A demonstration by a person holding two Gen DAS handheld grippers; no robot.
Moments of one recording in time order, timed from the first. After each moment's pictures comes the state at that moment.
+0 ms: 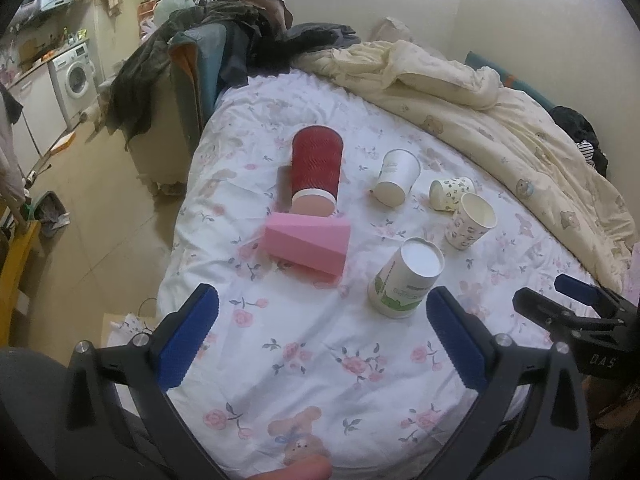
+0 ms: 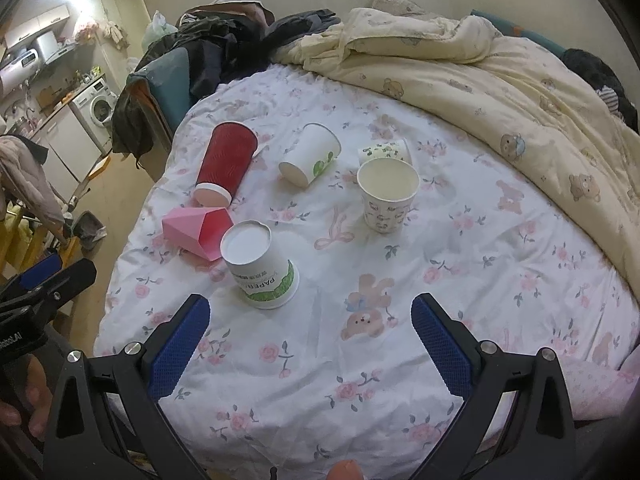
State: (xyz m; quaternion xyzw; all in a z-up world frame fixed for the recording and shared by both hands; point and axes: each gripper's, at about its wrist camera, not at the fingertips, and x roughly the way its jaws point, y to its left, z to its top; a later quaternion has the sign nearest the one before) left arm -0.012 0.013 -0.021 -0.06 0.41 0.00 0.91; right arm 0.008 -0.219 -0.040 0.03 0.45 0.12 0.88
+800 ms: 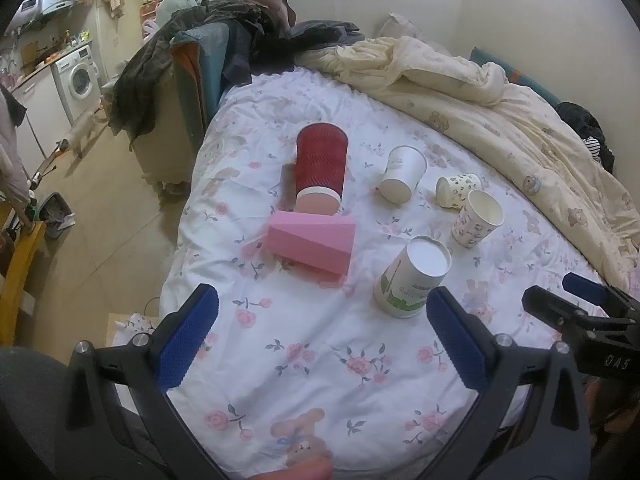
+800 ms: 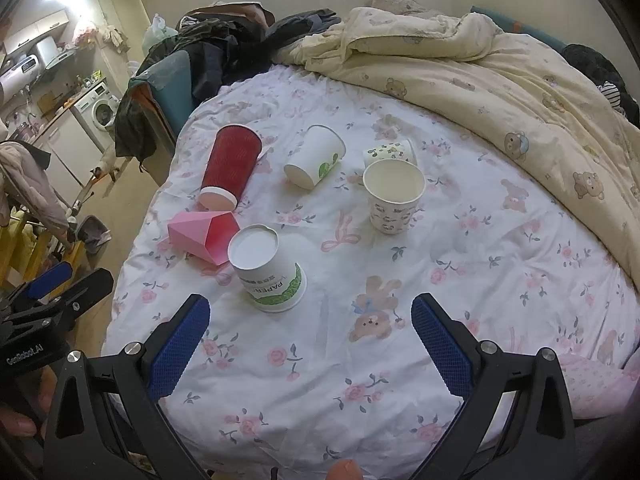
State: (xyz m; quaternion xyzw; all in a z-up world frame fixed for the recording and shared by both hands) left arm -0.009 0.011 -0.026 -0.05 0.42 0.01 0.91; right arm 0.008 -0.217 -0.036 0.04 0.45 0.12 0.88
